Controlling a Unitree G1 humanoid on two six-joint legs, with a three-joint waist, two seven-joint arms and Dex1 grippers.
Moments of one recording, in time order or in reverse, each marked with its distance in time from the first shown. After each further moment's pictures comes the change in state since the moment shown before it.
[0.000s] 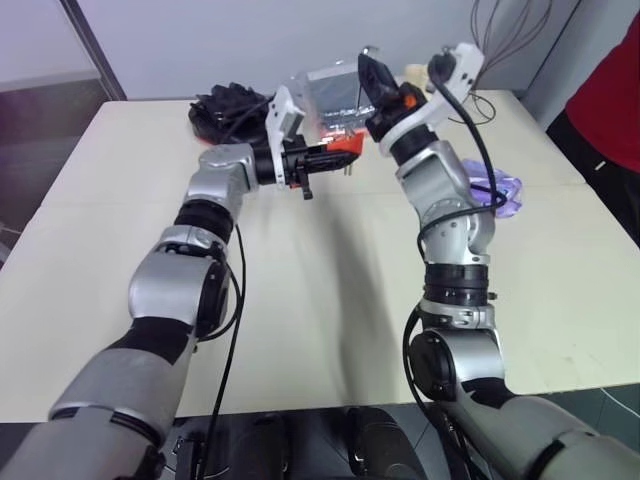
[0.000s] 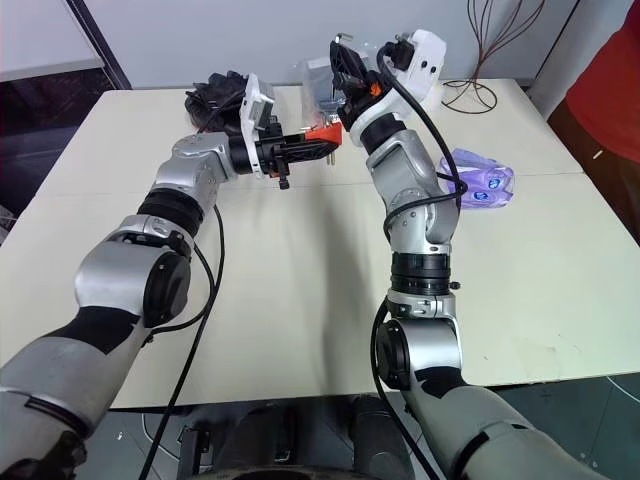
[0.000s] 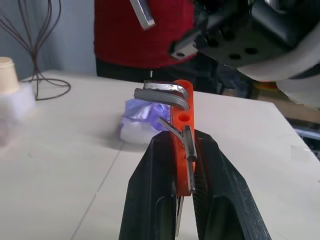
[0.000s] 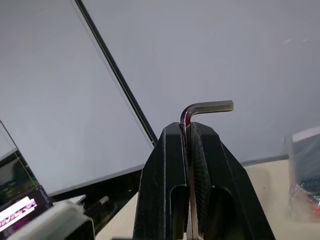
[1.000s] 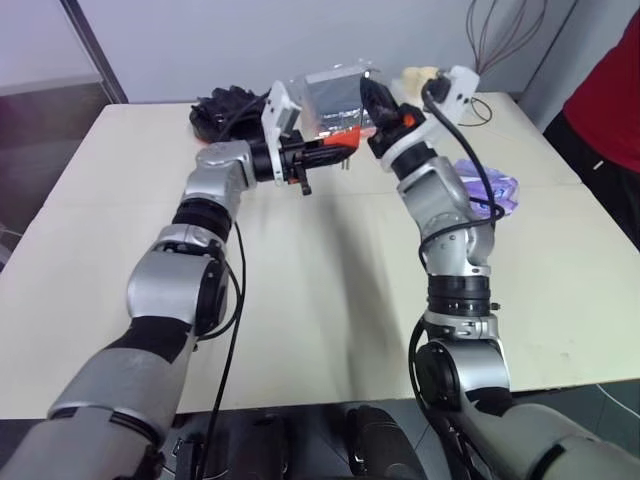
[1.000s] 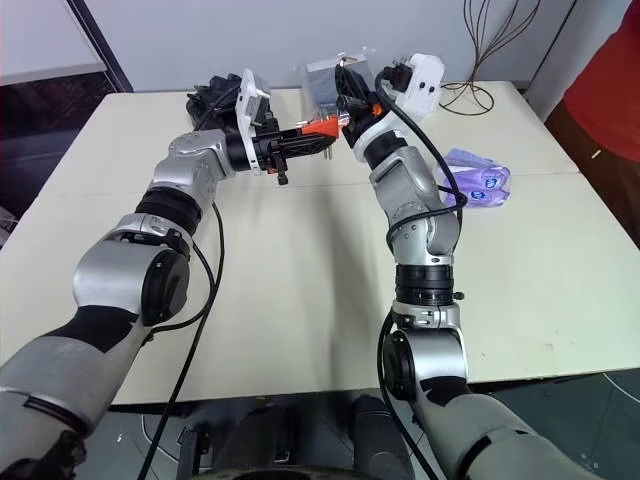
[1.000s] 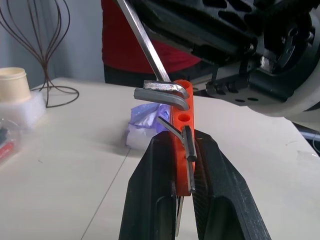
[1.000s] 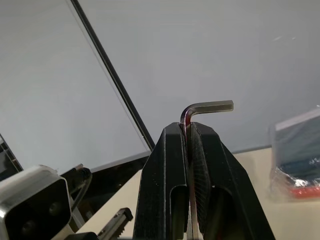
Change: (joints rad) left arm -0.003 0.004 0.025 0.005 0.010 -0.010 0.024; right arm 0.067 -0.024 0.036 -0.004 -0.001 -0.018 -0.016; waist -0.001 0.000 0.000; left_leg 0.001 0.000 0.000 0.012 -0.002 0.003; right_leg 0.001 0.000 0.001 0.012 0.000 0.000
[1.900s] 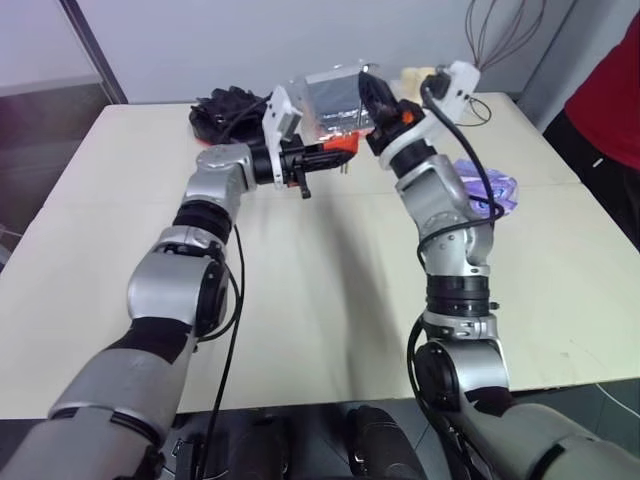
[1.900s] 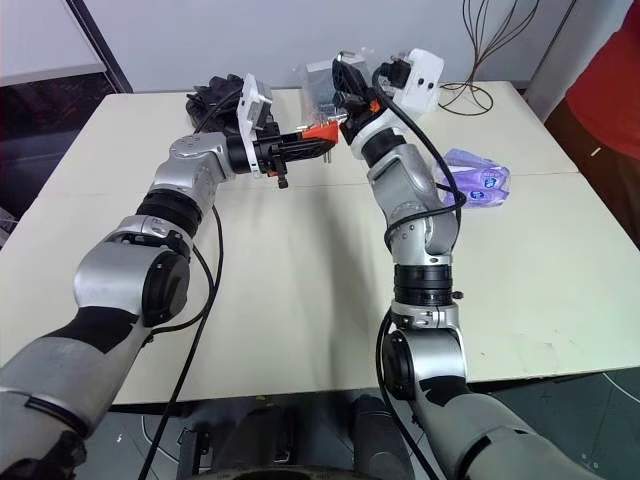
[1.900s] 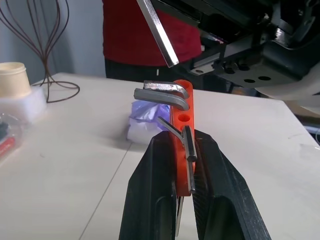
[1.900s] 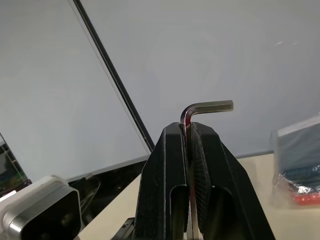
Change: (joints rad) left arm 0.007 -0.001 -0.001 0.003 0.027 -0.017 0.002; right arm -0.009 0.006 0.018 -0.017 0.001 -0.008 -0.009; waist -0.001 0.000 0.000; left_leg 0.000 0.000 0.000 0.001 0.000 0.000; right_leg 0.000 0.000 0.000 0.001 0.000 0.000
